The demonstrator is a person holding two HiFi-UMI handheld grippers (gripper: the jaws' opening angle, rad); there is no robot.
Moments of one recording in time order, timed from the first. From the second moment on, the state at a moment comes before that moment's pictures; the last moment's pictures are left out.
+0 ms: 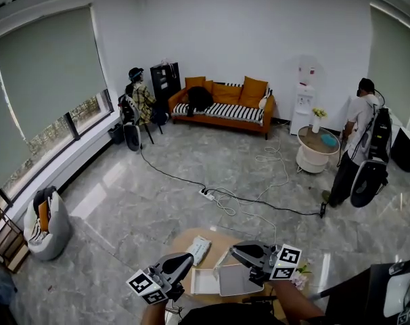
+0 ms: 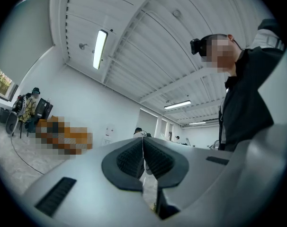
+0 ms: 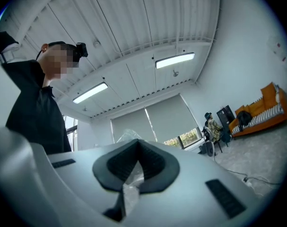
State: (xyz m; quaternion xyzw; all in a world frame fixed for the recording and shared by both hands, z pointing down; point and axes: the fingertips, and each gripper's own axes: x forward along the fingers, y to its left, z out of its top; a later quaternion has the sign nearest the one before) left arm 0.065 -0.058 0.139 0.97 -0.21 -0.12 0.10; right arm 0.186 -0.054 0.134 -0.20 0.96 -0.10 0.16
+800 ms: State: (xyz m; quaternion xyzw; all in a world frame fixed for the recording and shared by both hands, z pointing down) left arm 0.088 -0.055 0.169 0.96 -0.23 -0.09 0.11; right arm 0.201 -0.060 0.156 -0.15 0.97 -0.13 0.16
